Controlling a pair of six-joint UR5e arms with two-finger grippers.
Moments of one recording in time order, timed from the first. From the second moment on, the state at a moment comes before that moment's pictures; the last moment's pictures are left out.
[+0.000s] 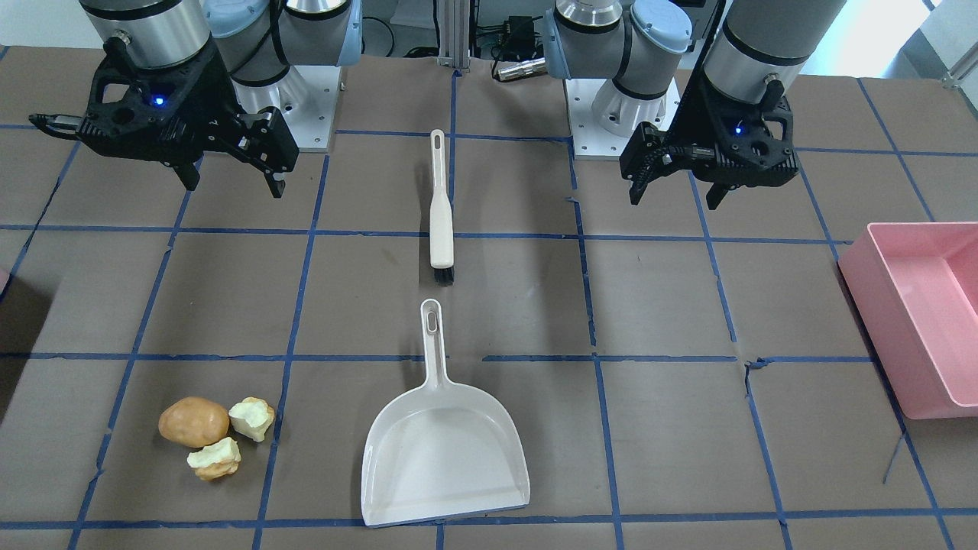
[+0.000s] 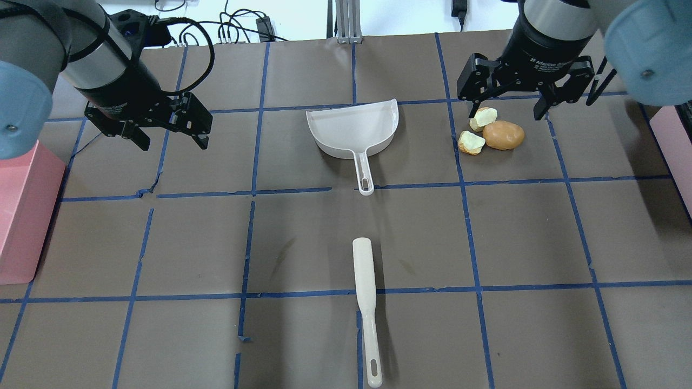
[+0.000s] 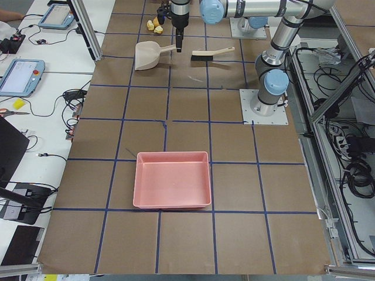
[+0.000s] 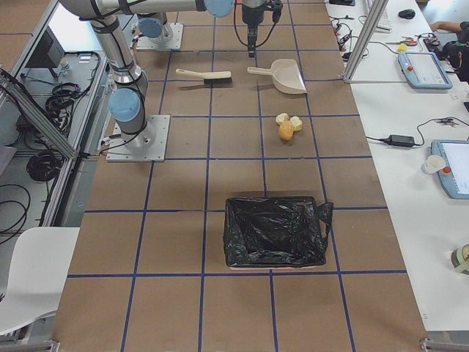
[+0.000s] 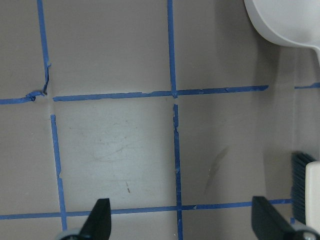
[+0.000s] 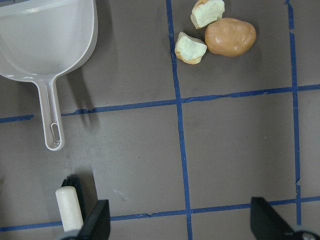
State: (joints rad) left arm -1.52 -1.52 -1.64 -1.52 1.55 0.09; right arm 1.61 -1.58 1.55 -1.59 -1.57 0.13
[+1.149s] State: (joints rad) left arm -1.55 -1.49 -1.72 -1.52 1.54 0.04; right arm 1.61 -1.58 1.55 -1.60 -1.57 0.06
